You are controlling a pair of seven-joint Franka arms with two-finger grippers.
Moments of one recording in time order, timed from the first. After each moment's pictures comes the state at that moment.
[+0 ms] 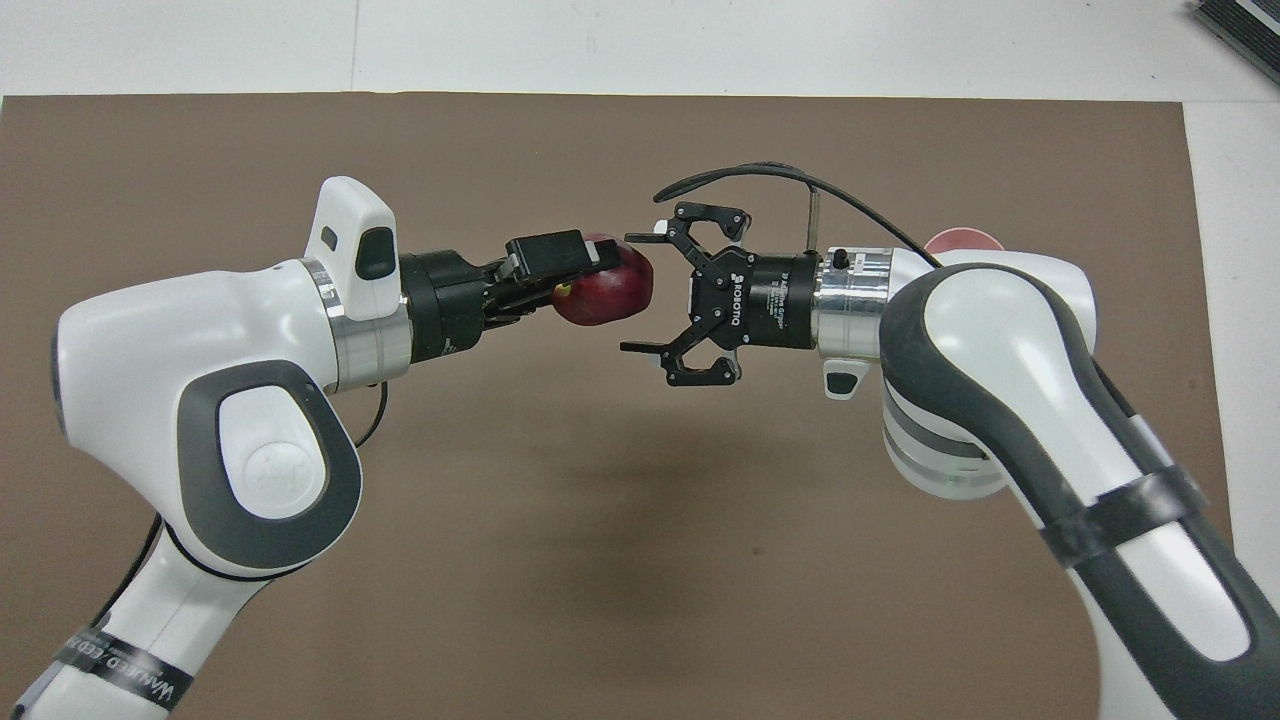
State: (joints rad) left arm -0.15 0.02 -0.34 -1.93 -1.14 2.47 0.02; right arm 0.33 0.19 0.03 -1.86 1.44 2.19 0.92
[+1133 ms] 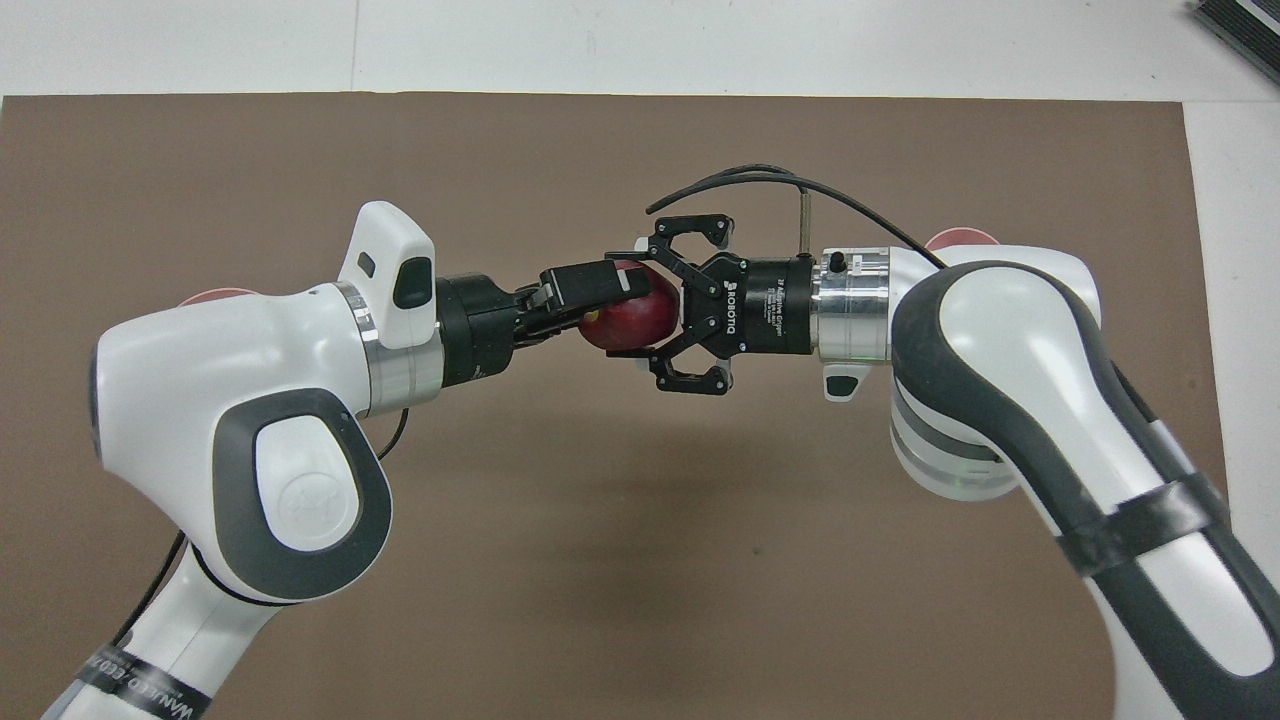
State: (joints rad) left arm -0.19 0.00 -0.34 -1.96 -1.14 2.48 0.02; right arm 0.33 0.18 0.02 -1.86 1.45 2.12 0.91
